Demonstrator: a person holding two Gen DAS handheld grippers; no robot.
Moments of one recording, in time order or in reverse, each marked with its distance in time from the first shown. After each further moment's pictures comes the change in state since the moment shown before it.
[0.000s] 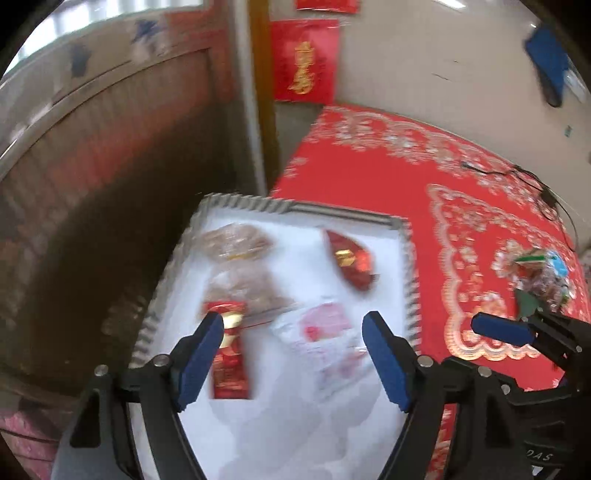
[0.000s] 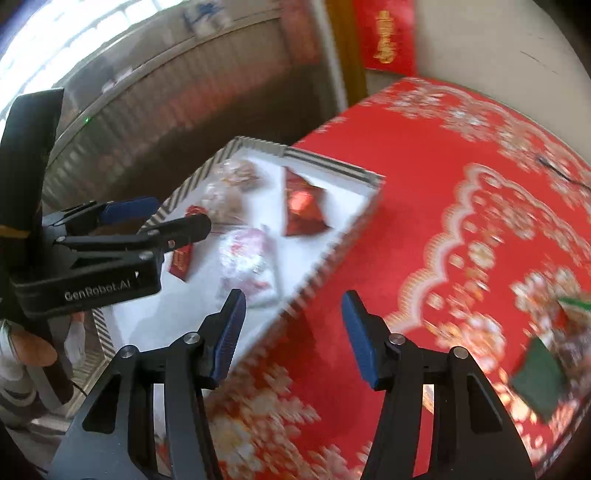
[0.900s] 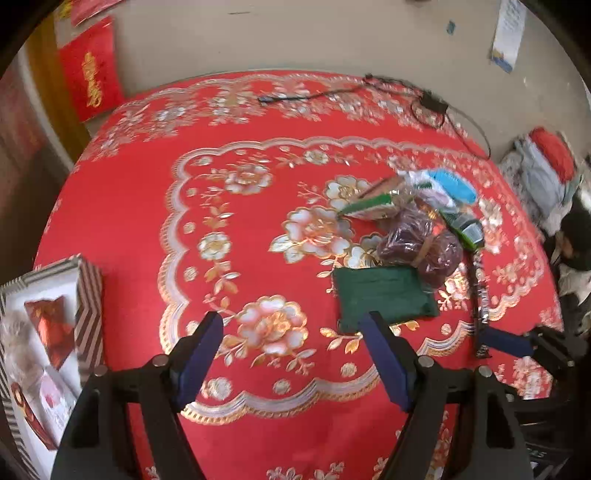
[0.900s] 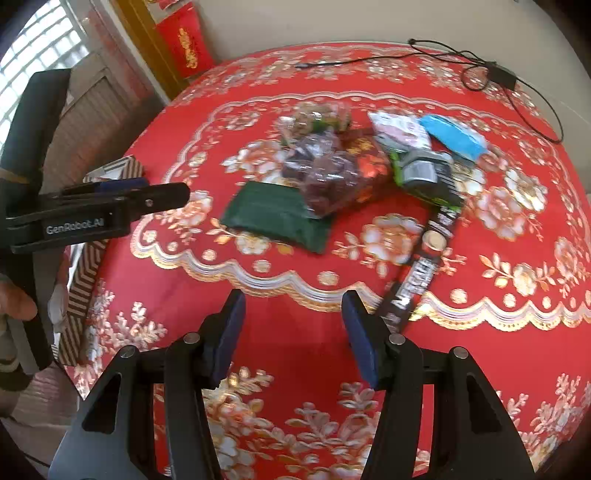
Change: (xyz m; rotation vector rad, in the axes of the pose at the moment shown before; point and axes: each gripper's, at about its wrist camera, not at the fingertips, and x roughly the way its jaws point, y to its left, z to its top) left arm 0.043 -0.233 0.006 0.345 0.134 -0.275; right arm -0.113 -0.185 -0.149 0.396 -0.012 -0.252
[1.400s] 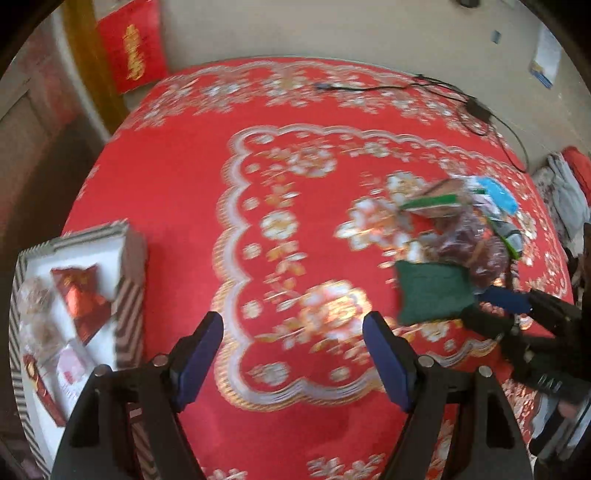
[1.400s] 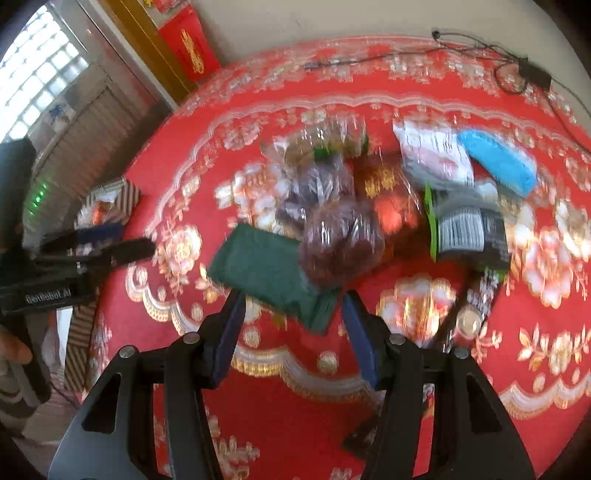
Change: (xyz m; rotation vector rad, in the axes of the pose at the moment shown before) left arm -0.002 0.045 -0.012 -0.125 0.045 0.092; right arm 0.043 -0.014 0.046 0.000 -0.003 0.115
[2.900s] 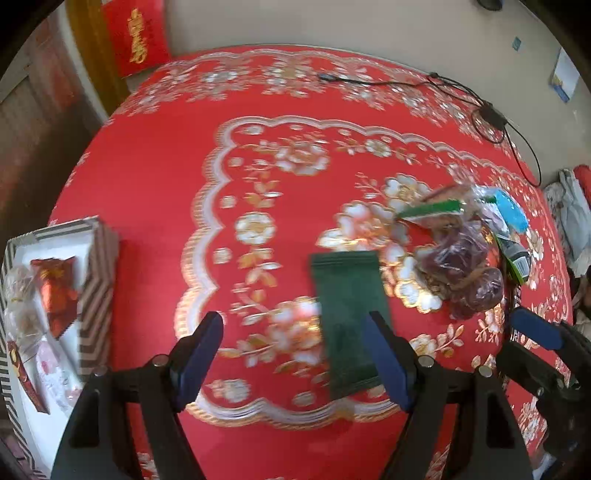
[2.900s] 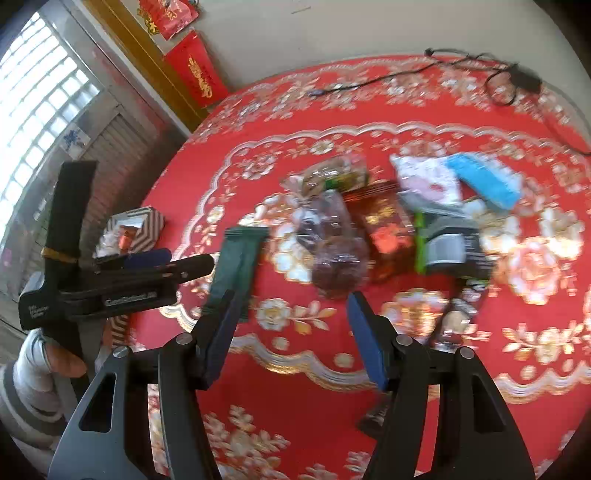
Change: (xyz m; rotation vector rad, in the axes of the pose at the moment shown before) left arm 0.018 -0.031 0.017 -0.060 0.033 -0.003; right arm -0.035 0.006 -0.002 0.031 -0.069 0.030
